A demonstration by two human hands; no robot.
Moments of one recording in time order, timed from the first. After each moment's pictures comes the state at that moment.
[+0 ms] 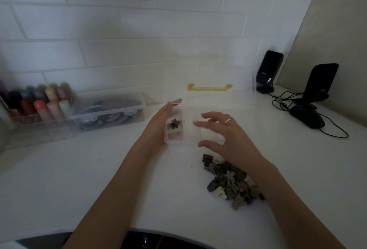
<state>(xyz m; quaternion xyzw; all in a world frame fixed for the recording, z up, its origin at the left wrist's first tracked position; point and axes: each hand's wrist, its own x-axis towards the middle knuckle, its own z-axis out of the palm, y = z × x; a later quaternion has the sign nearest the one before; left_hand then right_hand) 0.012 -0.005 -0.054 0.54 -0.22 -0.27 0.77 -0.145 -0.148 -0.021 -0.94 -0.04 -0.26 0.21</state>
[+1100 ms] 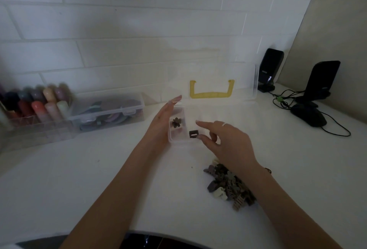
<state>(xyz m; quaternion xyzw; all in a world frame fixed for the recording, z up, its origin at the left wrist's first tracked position) 0.007 -0.016 -0.054 0.57 -0.24 -0.22 0.76 -0.147 -0.131 -0.029 -0.94 0.04 -0.32 0.13</state>
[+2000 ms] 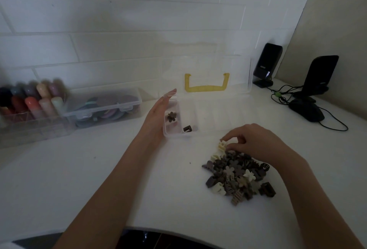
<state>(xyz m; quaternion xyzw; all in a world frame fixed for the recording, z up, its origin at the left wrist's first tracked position) 0.013 -0.016 -0.048 0.58 -0.20 -0.22 0.76 -0.169 -0.194 -0.020 -0.98 0.11 -0.05 0.16</state>
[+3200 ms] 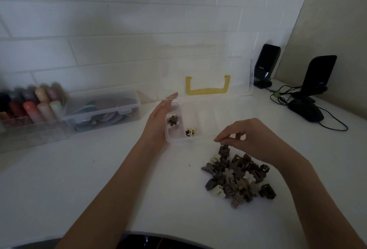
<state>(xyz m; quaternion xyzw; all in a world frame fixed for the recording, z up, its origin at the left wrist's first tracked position) 0.001 -0.019 -0.048 0.56 -0.20 -0.20 0.78 -0.175 -0.174 0.002 -0.95 -0.01 -0.14 0.27</state>
